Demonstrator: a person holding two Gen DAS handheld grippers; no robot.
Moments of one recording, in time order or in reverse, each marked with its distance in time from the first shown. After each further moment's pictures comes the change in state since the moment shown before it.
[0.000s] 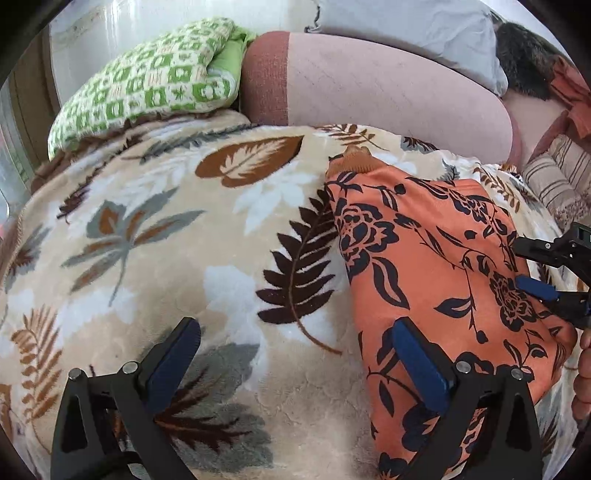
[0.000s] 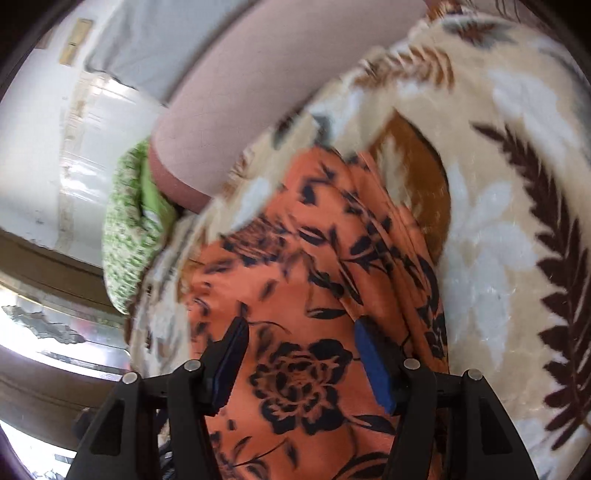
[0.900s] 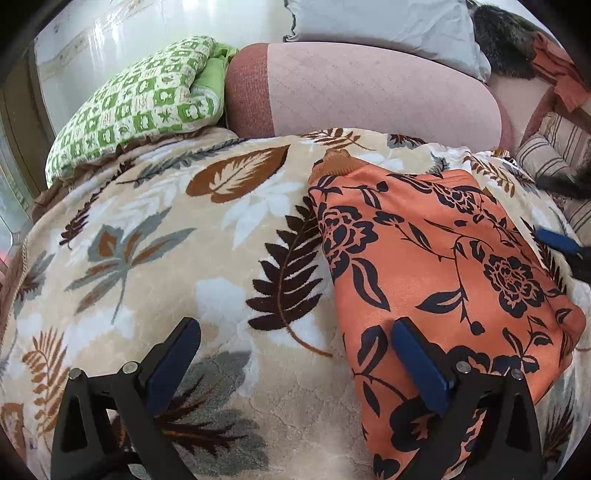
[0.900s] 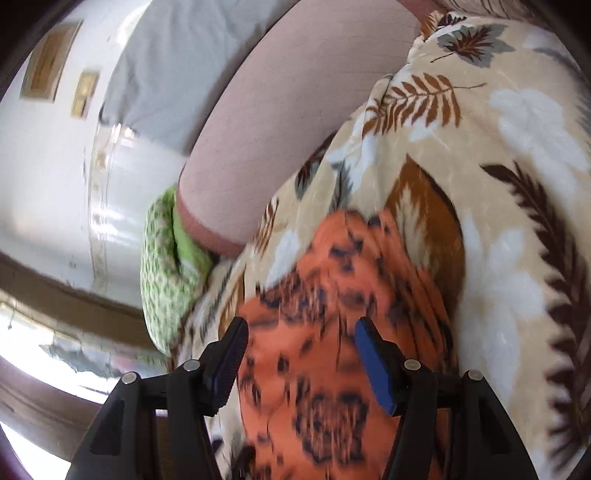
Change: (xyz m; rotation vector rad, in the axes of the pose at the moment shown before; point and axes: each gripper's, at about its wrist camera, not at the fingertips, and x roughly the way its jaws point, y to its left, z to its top) left arm -0.007 -0.021 -0.003 0.110 -0.046 0.045; right arm -0.031 0.000 0.025 0.075 -0.104 0.150
